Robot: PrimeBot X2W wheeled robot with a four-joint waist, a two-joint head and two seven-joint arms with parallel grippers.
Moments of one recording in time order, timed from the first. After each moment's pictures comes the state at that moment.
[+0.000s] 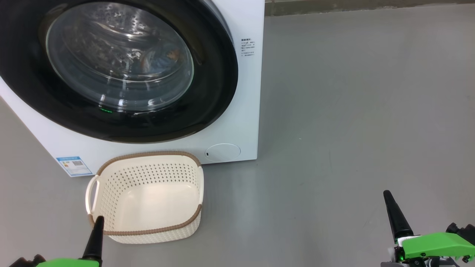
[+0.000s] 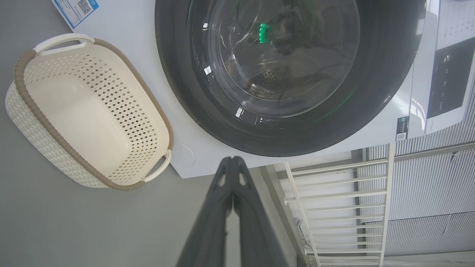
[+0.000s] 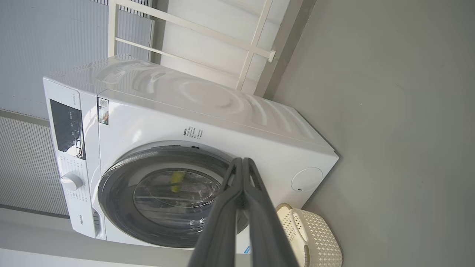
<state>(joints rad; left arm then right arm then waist) -0.02 0.02 0.10 0.24 -1.29 -0.13 0.03 -0.06 -0.06 -0.10 0.27 1.32 0.14 0.03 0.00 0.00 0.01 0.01</state>
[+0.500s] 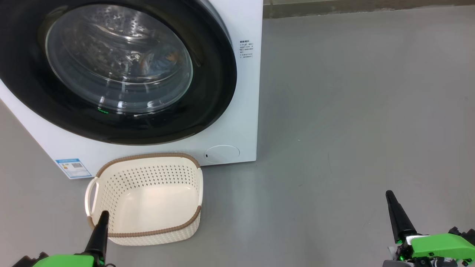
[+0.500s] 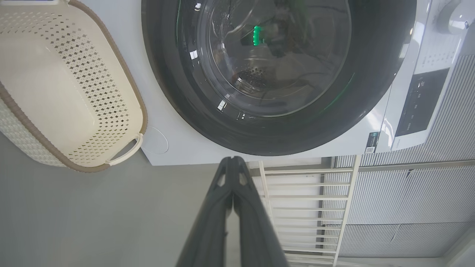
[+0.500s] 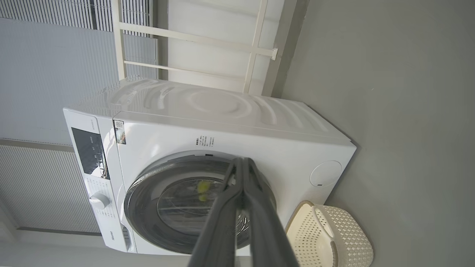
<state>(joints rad) -0.05 0.02 0.09 0.25 -1.46 -0.13 0.07 -0.06 -0.05 -0.11 0.27 1.47 0.13 0.07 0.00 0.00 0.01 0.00</state>
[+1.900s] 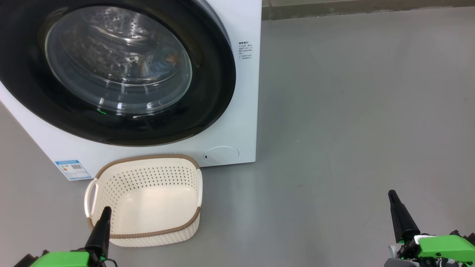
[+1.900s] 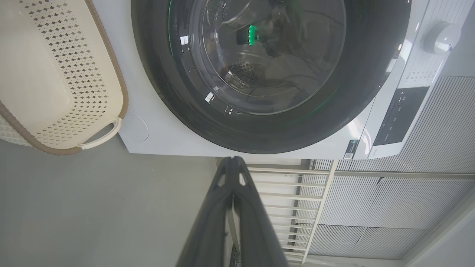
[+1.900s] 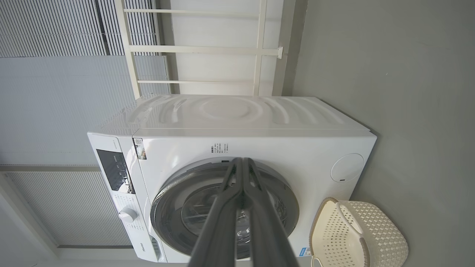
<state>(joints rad) -0.07 0.03 0.09 0.26 -1.60 -0.13 0.11 -0.06 -0.05 -0.13 0.27 1.61 0.13 0.11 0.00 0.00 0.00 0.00</state>
